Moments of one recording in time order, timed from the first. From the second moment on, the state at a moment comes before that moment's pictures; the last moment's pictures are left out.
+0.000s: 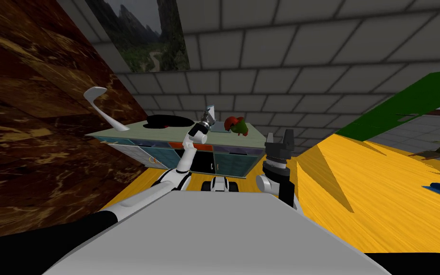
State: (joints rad) left arm -0.56 0.15 -0.10 -1.79 0.17 0.35 0.48; right arm 0.47 -0.01 -0.04 -2.33 -0.07 -0.59 0.11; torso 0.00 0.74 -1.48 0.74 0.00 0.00
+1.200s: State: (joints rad) left arm -0.91 0.13 -0.04 -1.52 0.17 0.65 0.61; right arm 0.47 -0.01 -0.04 -2.33 -0.07 -0.59 0.11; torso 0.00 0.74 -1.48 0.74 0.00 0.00
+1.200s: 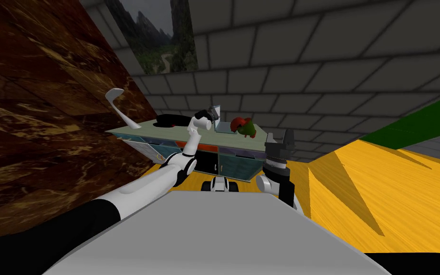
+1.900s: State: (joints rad) left arm -1.01 0.12 -0.01 -1.43 0.16 0.75 0.66; right arm 0.47 -0.01 -0.04 -2.33 -0.07 -0.59 0.11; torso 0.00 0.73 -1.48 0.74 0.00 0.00
